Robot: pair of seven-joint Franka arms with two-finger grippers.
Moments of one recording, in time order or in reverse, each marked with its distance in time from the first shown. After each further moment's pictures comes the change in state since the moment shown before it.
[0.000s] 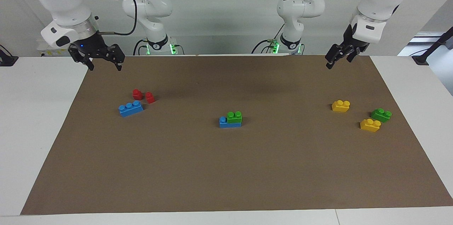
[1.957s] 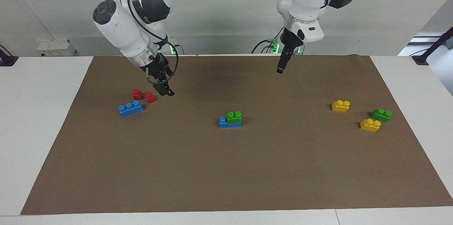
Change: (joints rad) left arm -0.375 -0.055 -0.007 -0.212 -0.039 0.281 -1.165; right arm 0.233 0.103 0.008 -0.203 0.431 0.332 1.600
